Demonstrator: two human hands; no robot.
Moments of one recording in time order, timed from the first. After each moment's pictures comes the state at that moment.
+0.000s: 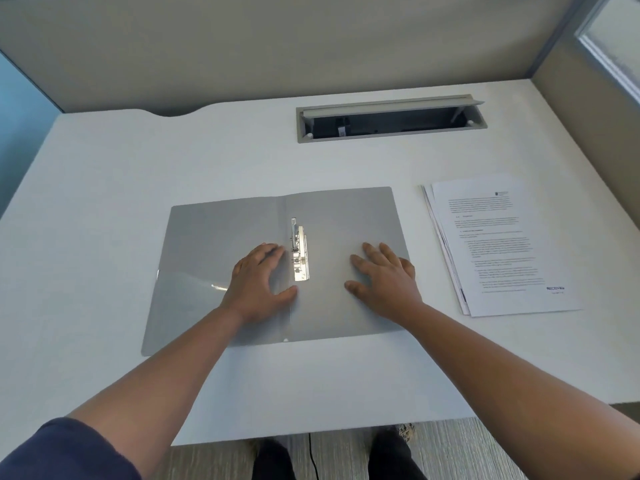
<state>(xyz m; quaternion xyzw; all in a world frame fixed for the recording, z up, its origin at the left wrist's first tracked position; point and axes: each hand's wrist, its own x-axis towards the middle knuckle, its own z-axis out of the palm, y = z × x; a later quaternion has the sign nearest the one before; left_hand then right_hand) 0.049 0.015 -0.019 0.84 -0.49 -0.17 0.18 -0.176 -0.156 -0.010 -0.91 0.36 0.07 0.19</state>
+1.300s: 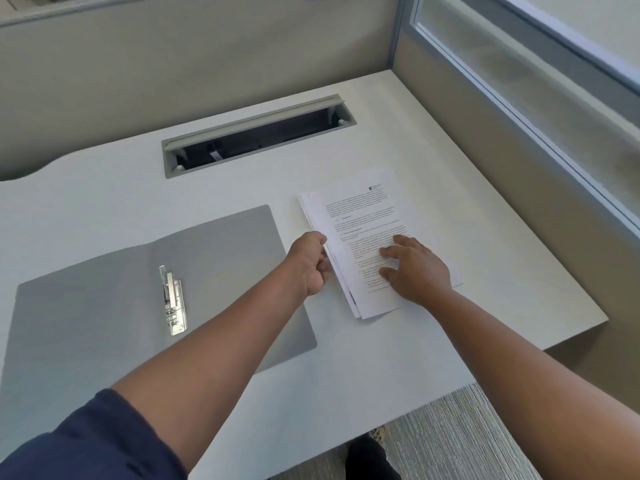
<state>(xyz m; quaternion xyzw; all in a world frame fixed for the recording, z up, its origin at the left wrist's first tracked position) -0.178 -0.247 0.038 0.67 0.05 -0.60 0.44 -0.374 -0.294 0.002 -0.79 0.57 0.00 0.23</state>
